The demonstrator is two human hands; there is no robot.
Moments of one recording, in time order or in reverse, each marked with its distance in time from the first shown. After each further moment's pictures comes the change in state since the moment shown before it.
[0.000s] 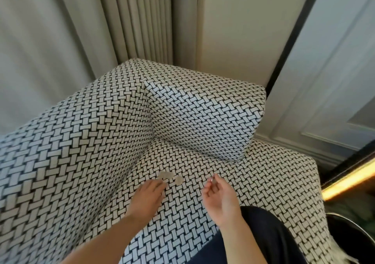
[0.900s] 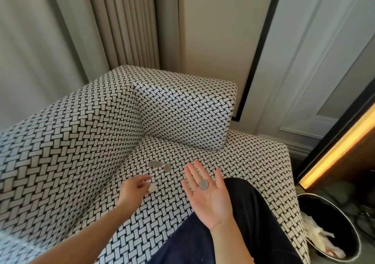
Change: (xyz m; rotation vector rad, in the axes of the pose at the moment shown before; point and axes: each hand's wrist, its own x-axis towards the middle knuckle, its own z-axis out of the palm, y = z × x) left_hand -0.045 0.027 -0.027 -0.780 0.124 -0.362; right_hand -0.075 0.013 -0.034 -0.004 -0.320 -0.032
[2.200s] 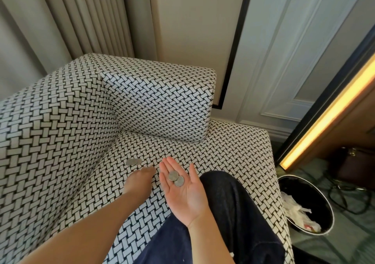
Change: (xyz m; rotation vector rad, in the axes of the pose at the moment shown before) left_hand 0.043 0.021 0.071 0.966 -0.116 0.298; right_hand 0.019 0.007 -0.013 0.013 0.009 0.026
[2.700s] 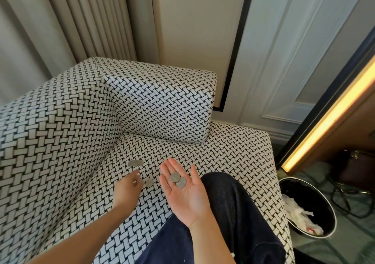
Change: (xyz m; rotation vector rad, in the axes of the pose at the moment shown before) left_hand -0.036 -0.017 -0.015 -0.709 0.212 -0.267; right_hand -0.002 0.000 -0.003 -0.014 -0.020 0.000
